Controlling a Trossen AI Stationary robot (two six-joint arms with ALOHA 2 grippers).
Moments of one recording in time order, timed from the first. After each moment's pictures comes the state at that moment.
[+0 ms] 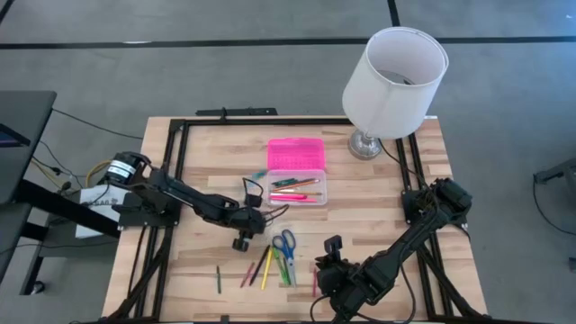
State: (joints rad) left arm -0.23 1.65 0.74 -0.23 -0.17 0.08; right arm 0.76 1.92 1.43 -0.78 0.71 0.27
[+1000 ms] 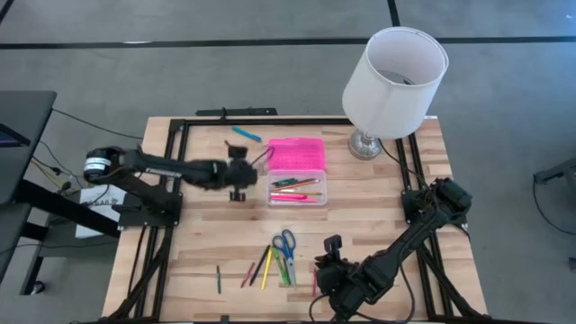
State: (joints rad) left arm 0.18 1.41 0.73 -0.30 -0.45 0.43; right arm 0.76 1.92 1.43 -0.77 0.71 0.29
